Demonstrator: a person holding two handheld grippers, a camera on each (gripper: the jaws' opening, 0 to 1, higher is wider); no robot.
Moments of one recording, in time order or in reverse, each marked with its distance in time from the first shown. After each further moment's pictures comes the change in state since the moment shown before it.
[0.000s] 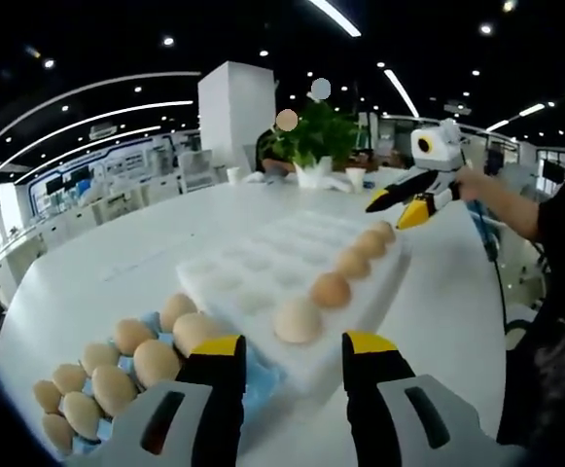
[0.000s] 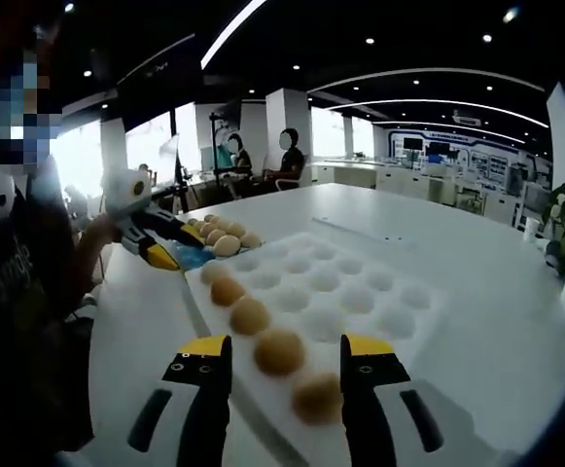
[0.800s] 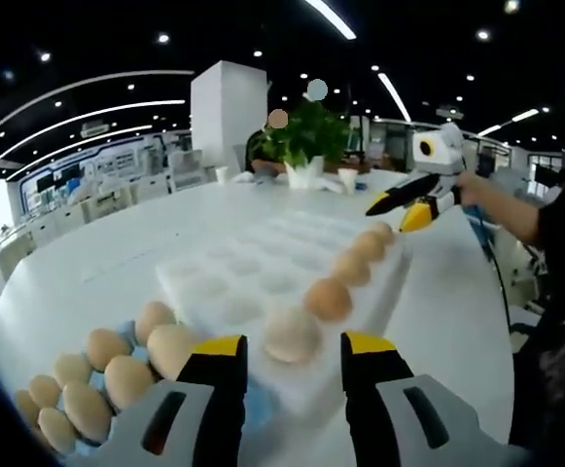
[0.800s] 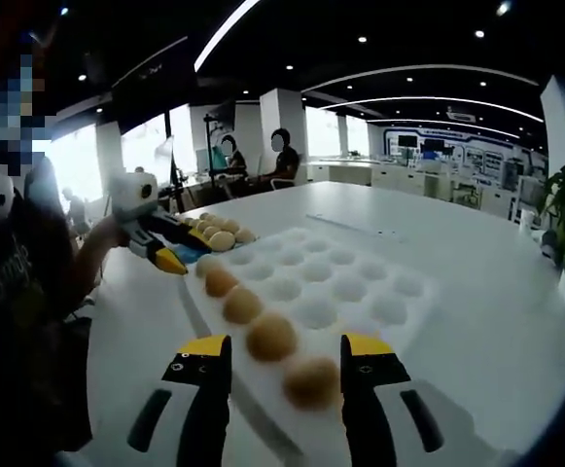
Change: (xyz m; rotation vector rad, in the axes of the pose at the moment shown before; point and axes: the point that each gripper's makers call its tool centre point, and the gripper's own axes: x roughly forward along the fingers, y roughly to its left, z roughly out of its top) left arm 0.031 0.004 -0.001 0.000 0.001 -0.040; right arm -0.008 -0.007 -0.007 0.019 -0.007 -0.013
